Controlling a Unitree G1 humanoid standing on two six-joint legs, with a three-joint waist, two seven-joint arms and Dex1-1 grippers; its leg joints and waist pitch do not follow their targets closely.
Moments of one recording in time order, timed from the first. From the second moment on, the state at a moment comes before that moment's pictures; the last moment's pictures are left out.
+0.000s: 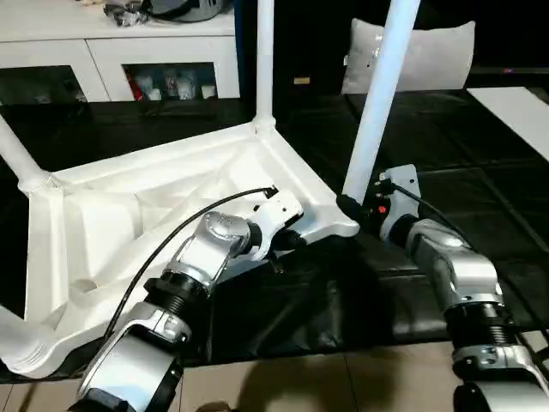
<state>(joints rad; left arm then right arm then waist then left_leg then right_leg) -0.69 0.12 -0.29 0.61 0.10 0.38 -0.83 -0.50 -0.21 -0.08 0.41 0.18 0.40 0.53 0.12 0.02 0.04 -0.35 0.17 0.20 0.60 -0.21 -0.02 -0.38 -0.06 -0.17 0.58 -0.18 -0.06</state>
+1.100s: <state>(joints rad) -0.60 0.43 -0.43 0.48 0.05 0.03 -1.39 -0.36 -0.56 0.12 0.33 0.30 0.23 1.42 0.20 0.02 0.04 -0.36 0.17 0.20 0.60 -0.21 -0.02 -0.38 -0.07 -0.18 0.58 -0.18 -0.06</state>
